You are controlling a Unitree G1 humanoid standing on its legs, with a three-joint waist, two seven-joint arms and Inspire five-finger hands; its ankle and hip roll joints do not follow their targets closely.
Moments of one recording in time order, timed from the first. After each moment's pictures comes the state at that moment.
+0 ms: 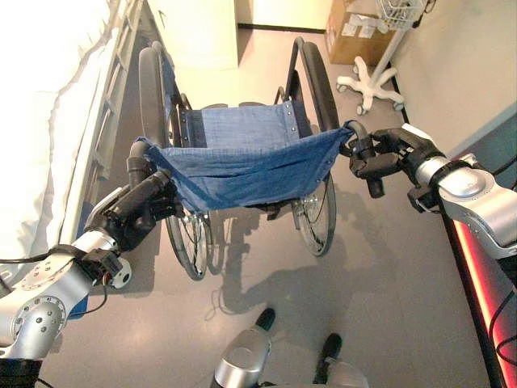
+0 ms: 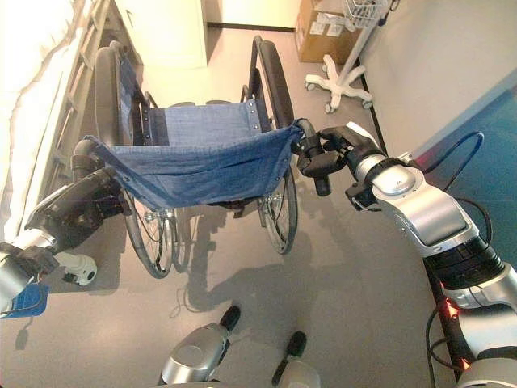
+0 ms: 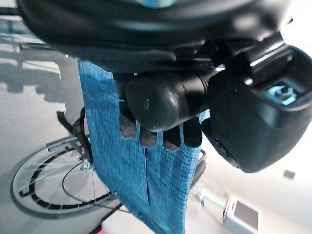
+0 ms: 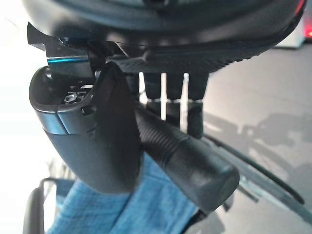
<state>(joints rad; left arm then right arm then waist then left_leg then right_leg) 0.08 0.96 0.26 -0.17 -1.11 0.40 -0.06 -0.74 -1.01 0.40 -0.11 0.56 0.70 -0.01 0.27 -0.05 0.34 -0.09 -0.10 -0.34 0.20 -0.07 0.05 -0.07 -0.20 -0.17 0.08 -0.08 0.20</state>
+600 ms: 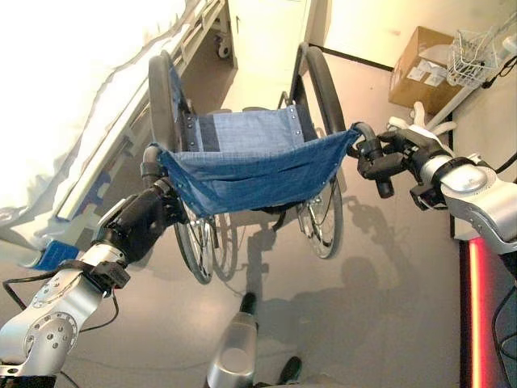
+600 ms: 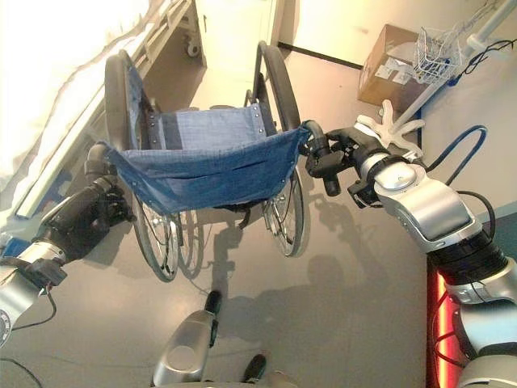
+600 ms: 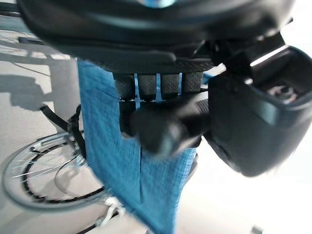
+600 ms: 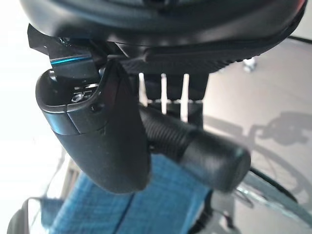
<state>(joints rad) 0.16 0.82 0.27 -0.26 -1.09 0.39 -0.08 -0.79 -0.99 0.40 -0.08 0.52 0.79 -0.05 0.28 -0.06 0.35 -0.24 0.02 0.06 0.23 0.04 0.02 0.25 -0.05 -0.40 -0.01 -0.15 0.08</state>
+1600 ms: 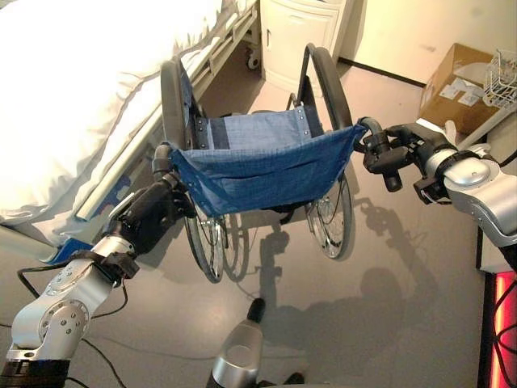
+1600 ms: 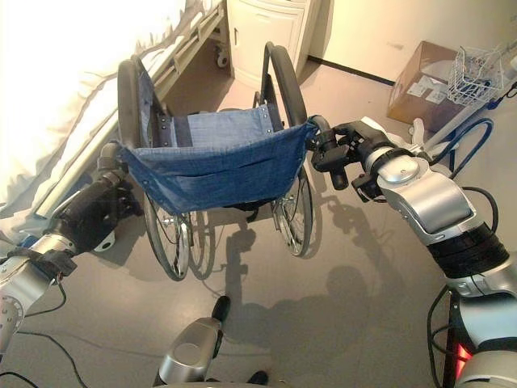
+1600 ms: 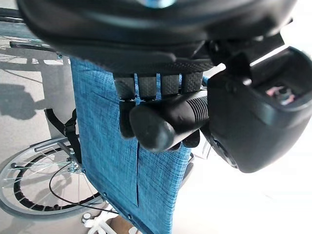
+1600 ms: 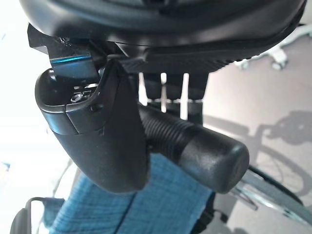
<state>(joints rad) 0.06 0.80 0.25 -0.20 -1.06 0.41 -0.07 -0.82 -1.00 0.41 -0.04 0.52 0.81 -0.04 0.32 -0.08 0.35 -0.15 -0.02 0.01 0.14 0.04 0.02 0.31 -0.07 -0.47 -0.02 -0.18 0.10</state>
